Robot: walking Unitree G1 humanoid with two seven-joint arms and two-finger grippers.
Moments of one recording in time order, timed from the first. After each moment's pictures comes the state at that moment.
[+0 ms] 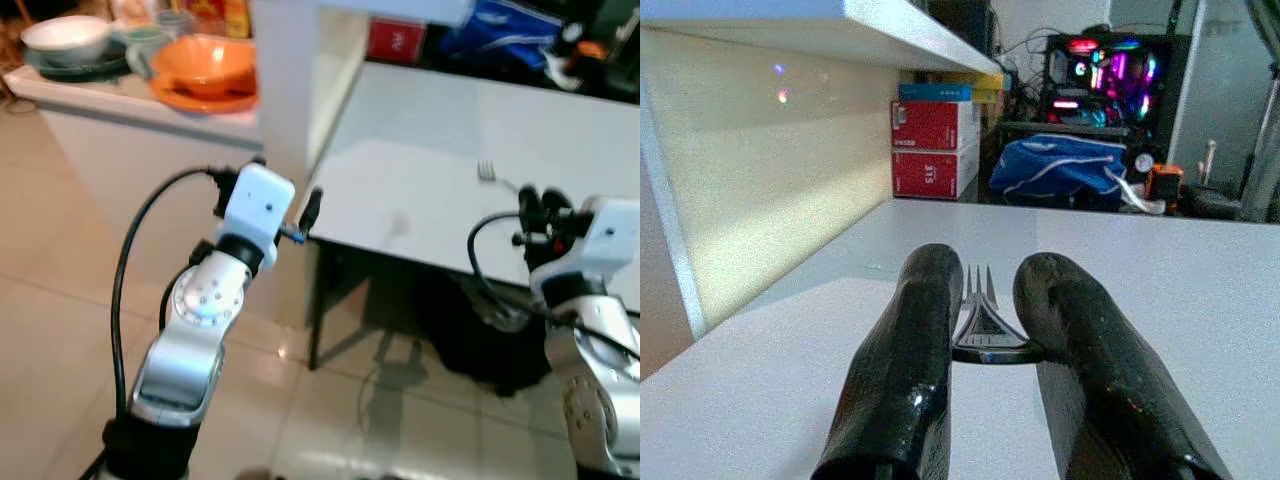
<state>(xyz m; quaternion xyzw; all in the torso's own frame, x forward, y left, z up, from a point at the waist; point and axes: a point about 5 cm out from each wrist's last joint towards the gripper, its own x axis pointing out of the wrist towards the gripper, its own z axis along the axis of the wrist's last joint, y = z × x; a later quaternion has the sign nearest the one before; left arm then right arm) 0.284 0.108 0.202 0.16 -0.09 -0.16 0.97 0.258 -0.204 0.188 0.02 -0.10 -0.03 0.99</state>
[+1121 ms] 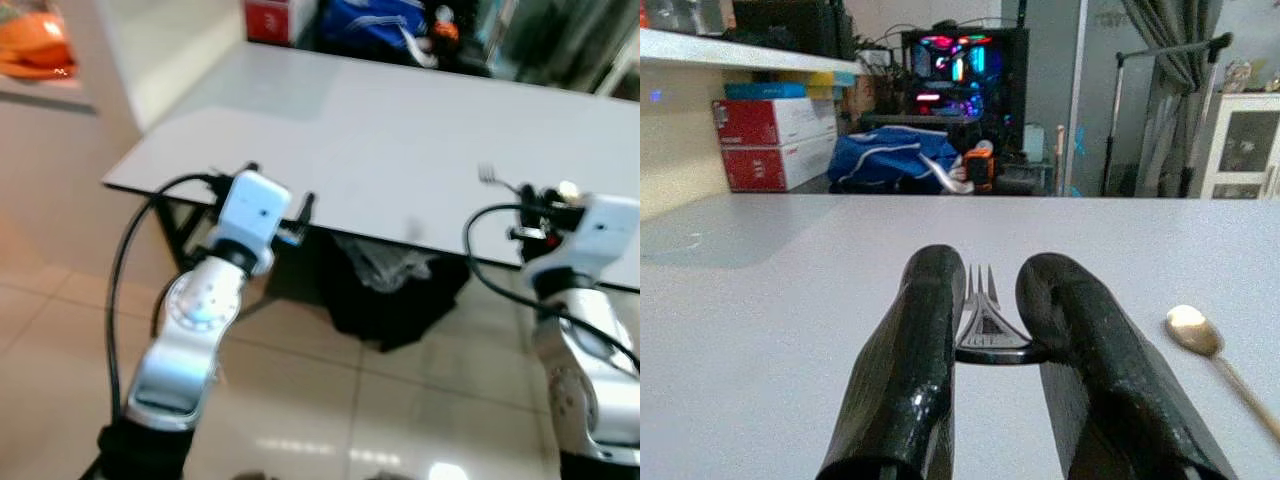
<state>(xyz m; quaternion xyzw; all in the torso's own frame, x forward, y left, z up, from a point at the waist) 0.284 0.114 0.195 0.16 -0.08 -0.15 0.97 0.267 -0.206 0.182 0.03 -0.09 -0.07 0.99</state>
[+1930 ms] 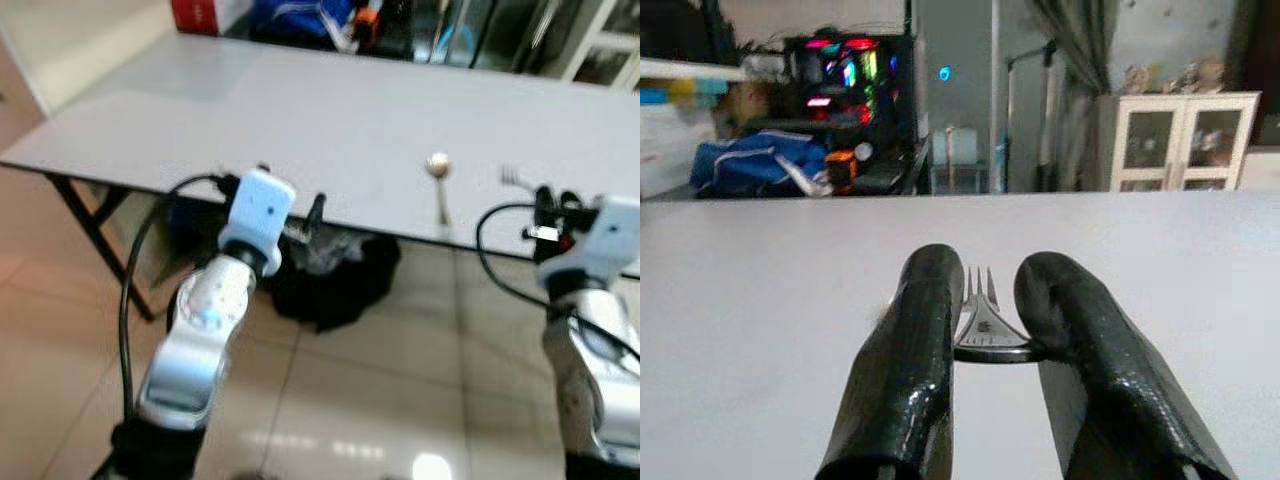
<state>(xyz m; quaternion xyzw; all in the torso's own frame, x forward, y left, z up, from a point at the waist) 0.286 0.109 0.197 0.15 -0.08 -0.16 0.97 0.265 -0.216 0.181 0.02 -0.09 -0.10 0.99</state>
